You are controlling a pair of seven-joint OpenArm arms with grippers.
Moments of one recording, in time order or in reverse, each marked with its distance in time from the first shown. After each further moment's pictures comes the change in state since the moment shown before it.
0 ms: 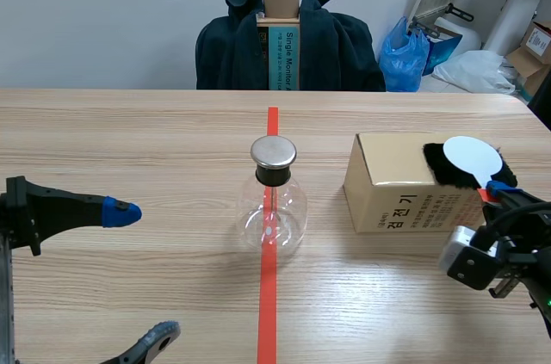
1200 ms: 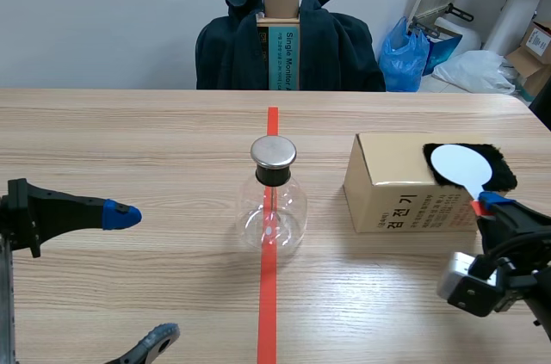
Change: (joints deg) left arm 0.0 0.0 0.0 -0.1 0.0 0.0 0.9; right arm -2.6 -0.5 0.8 0.0 -3.6 -4.3 3.9
